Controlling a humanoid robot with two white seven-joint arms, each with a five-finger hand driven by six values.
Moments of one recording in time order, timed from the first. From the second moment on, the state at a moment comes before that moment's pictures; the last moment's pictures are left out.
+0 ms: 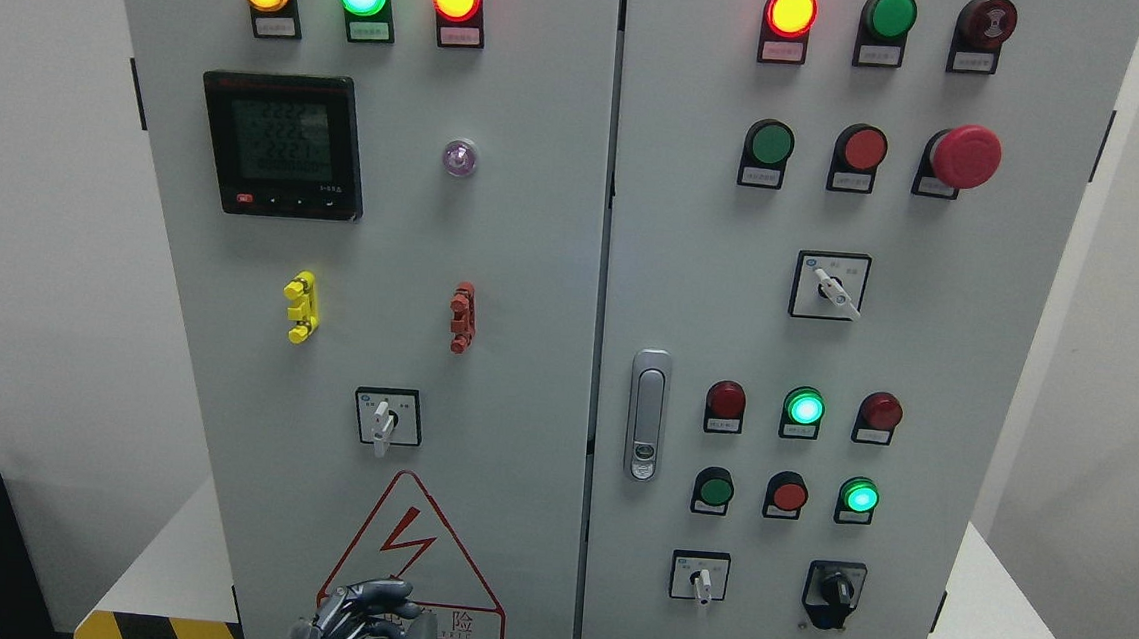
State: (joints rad) left arm 0.00 0.00 -0.23 -2.06 0.04 0.26 0.33; right arm 0.07 0.12 -0.08 -0.11 0.15 0.12 0.08
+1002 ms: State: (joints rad) left arm -0.09 -0.07 -0.14 -2.07 0.03 0.41 0.33; right arm 0.07 0.12 -0.08 -0.11 0.15 0.12 0.08
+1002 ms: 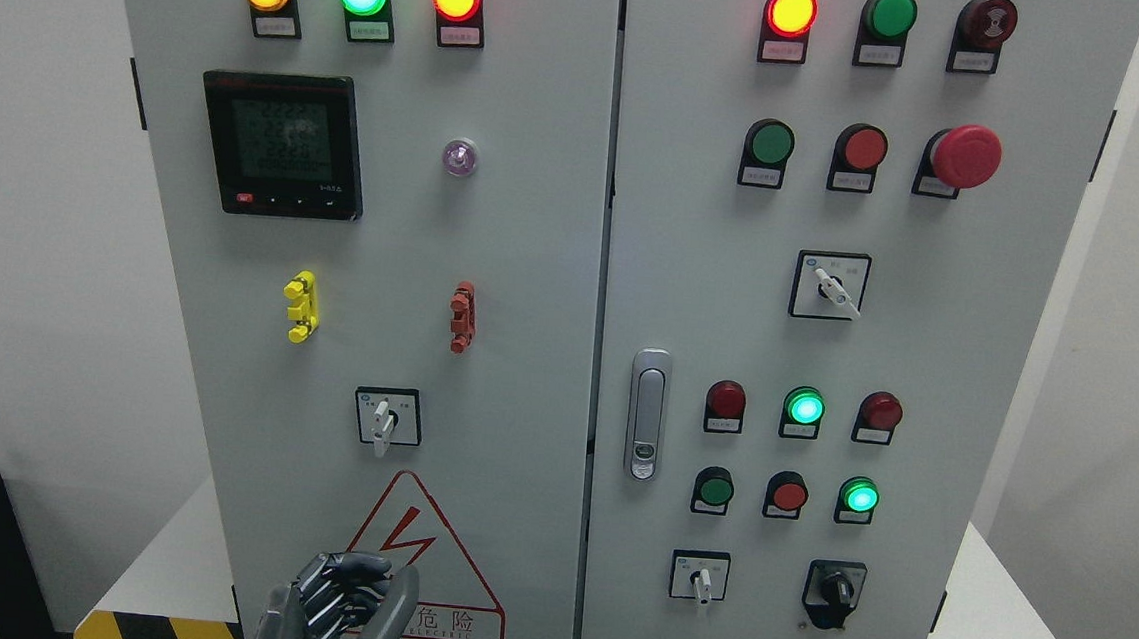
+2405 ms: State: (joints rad) left arm -0.24 -0.12 -0.07 -2.04 0.00 0.49 0.35; right arm 0.07 0.12 -0.08 -0.11 0.15 0.12 0.08
